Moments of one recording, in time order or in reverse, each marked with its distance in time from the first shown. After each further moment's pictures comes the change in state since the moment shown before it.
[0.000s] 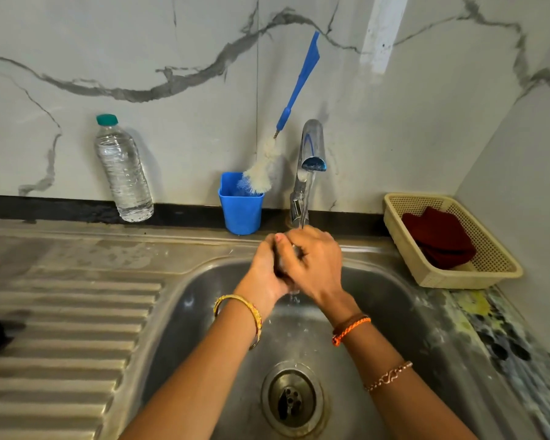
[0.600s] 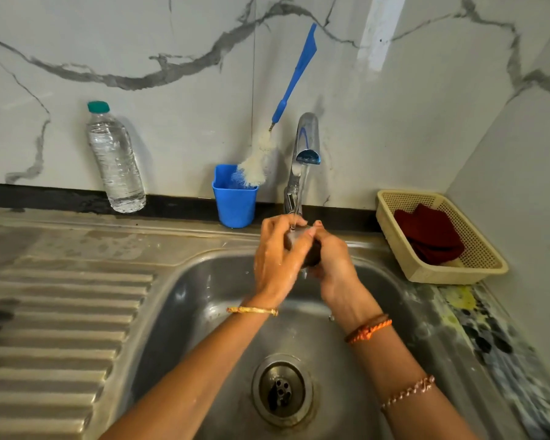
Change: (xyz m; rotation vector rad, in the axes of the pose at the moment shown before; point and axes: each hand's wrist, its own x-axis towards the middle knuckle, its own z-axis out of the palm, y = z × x) left_hand 0.013 -0.032 -0.010 0.984 0.040 1.105; right_hand 0.010 -0.002 -0.025 0.920 -0.034 1.250
